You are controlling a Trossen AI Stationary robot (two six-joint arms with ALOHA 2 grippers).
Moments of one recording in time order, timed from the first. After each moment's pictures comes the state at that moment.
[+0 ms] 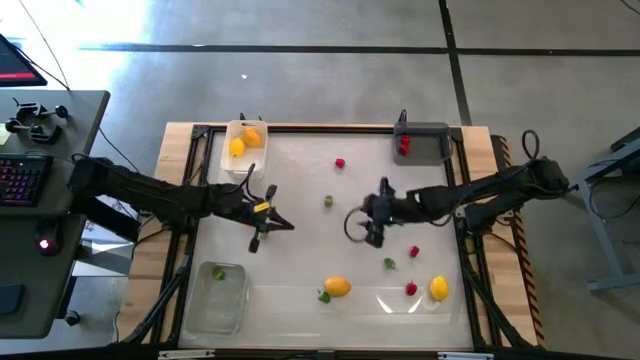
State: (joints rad) left arm -0.09 1.11 0.46 0.38 0.10 0.14; right arm 0.13 1.37 0.80 -0.32 0.23 0.33
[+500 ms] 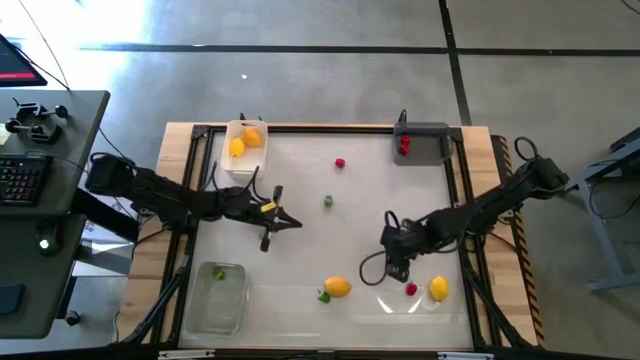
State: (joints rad) left arm -0.05 1.34 0.37 0.78 0.10 0.15; right arm 0.41 1.37 0.80 -0.63 0.03 0.79
